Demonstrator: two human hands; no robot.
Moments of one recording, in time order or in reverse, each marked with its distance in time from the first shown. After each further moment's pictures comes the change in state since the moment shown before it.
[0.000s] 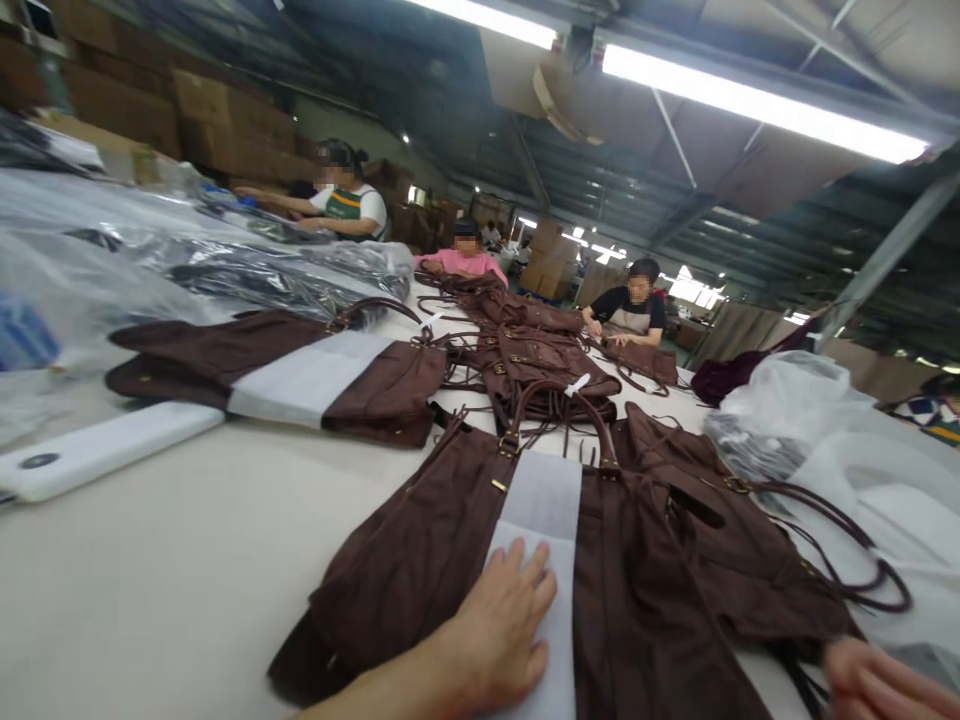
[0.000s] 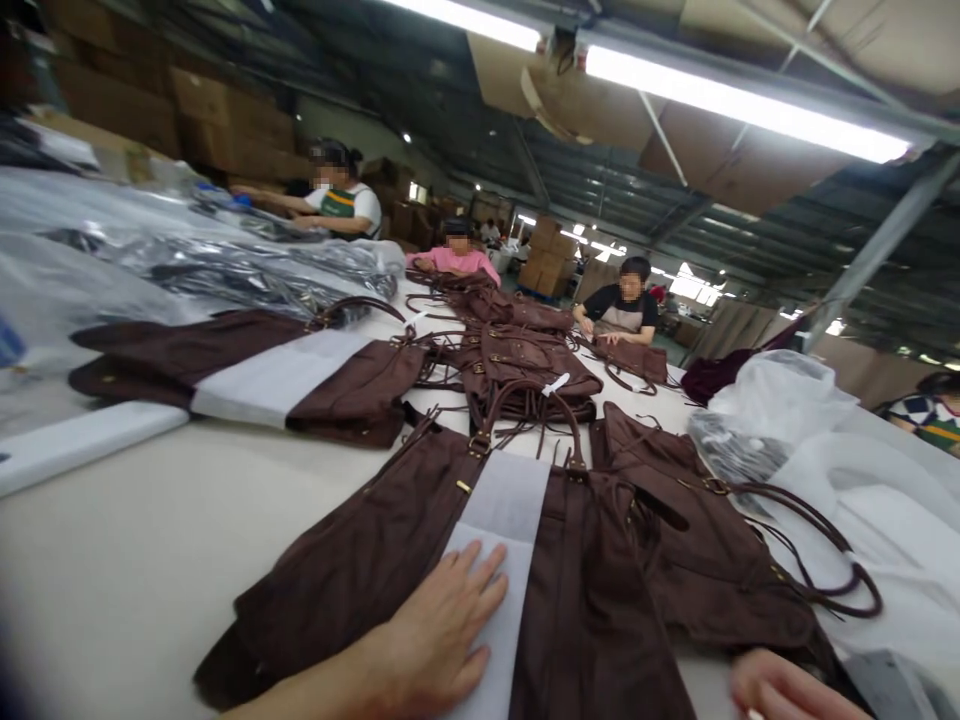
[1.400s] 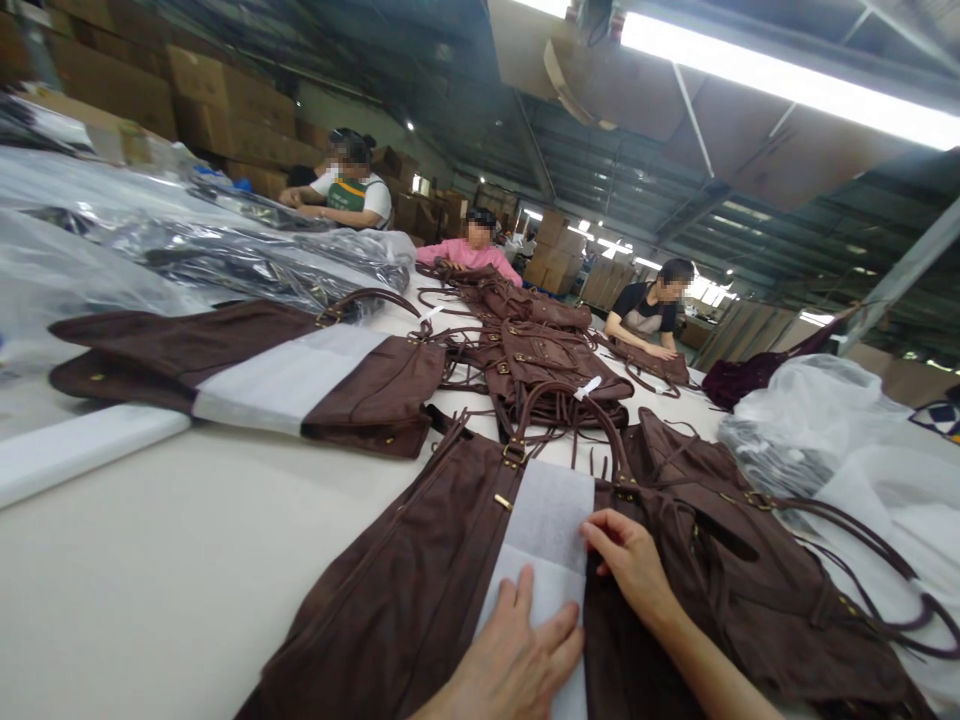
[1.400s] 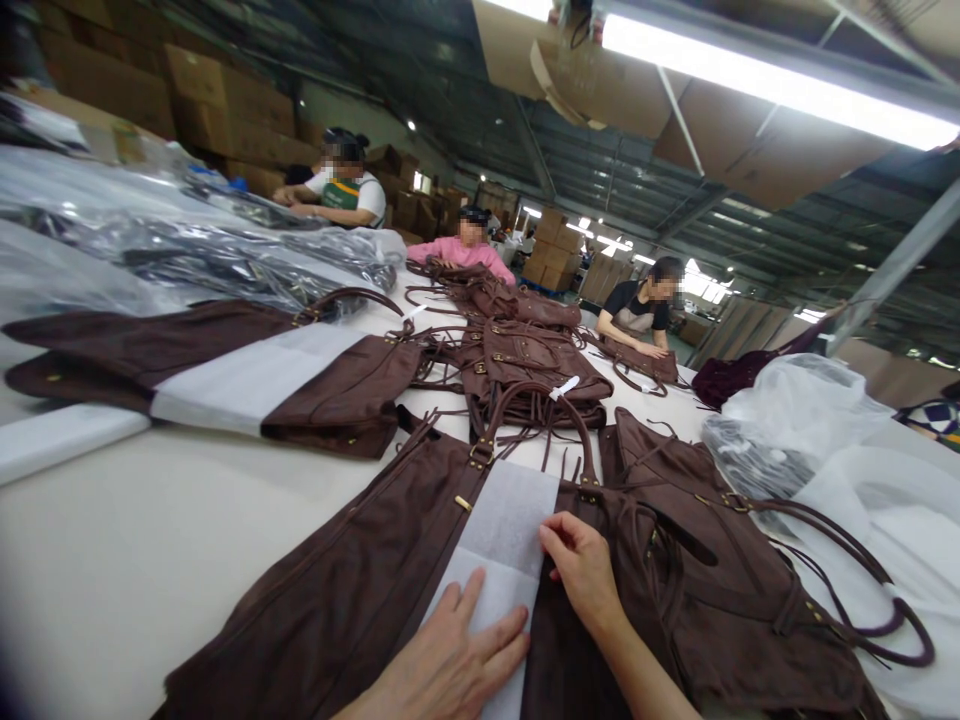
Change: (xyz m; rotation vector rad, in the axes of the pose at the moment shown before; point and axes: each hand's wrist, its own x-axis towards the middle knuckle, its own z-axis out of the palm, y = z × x) left_hand 0.019 -0.010 0.013 -0.064 -0.015 0.143; right_hand 0.167 -0.011 0.135 0.040 -0.014 -0.322
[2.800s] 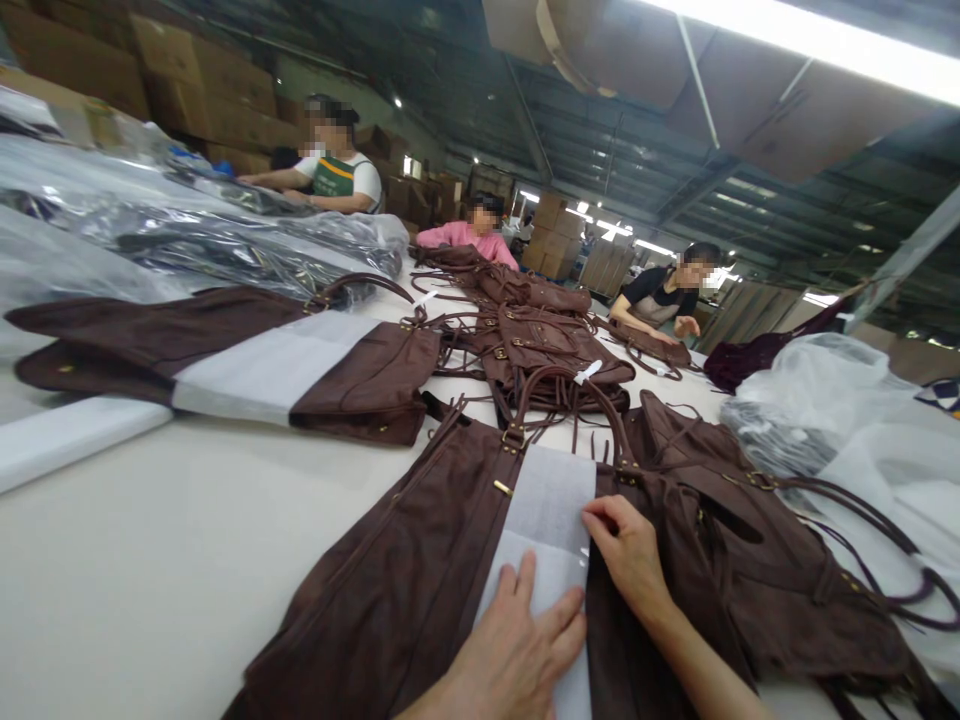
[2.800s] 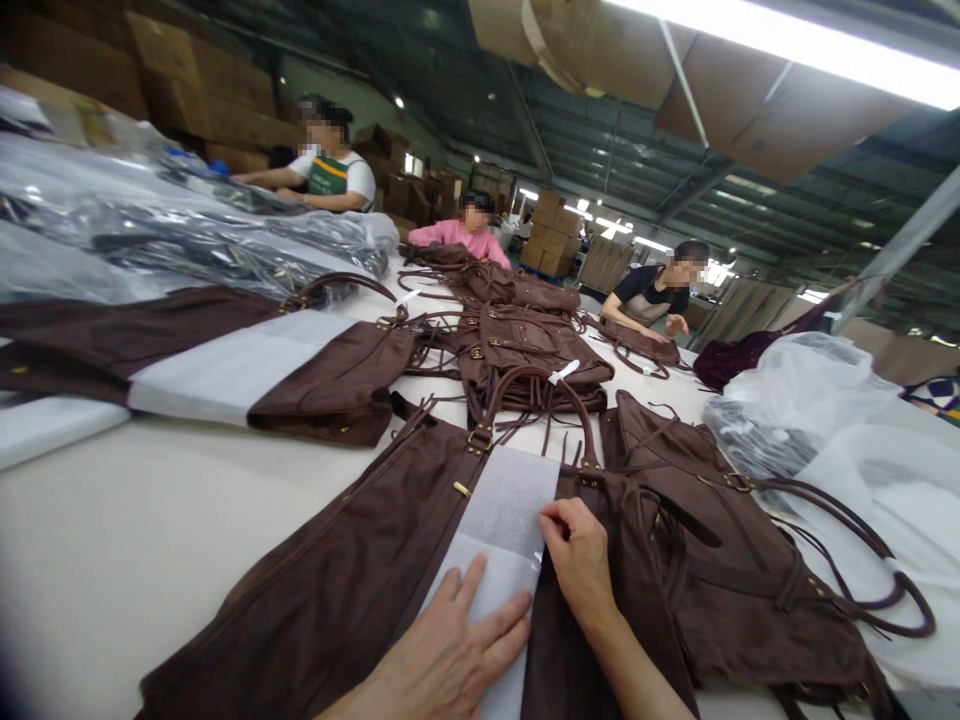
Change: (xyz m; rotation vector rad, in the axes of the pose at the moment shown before) left_hand -0.002 -0.002 0.013 -0.017 0.054 0.016; right_hand -0.002 0.008 0.004 -0.380 0.181 -0.326
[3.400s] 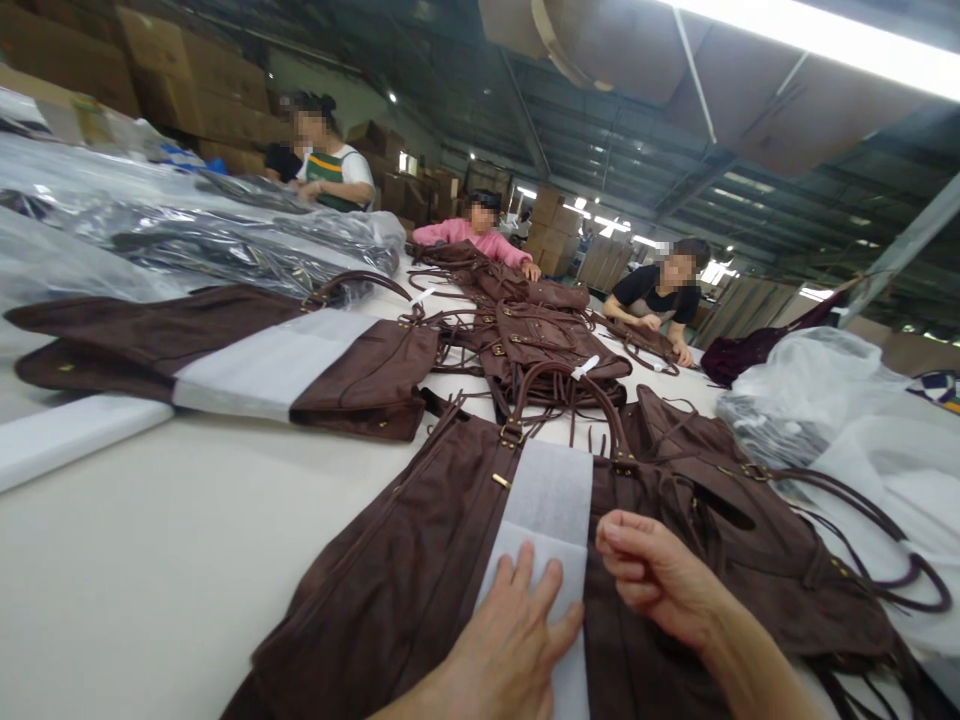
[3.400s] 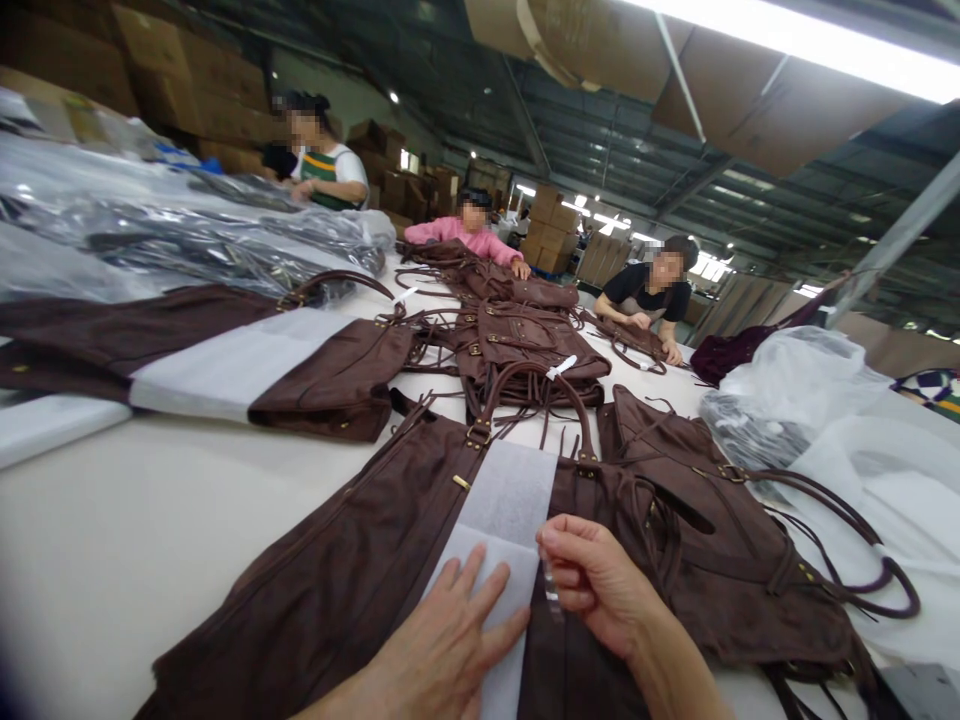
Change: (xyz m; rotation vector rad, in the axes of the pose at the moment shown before) left_hand -0.006 0.012 -0.027 0.051 -0.074 -0.070; right_hand -0.018 -0.055 -0.052 1.122 -0.464 0.723
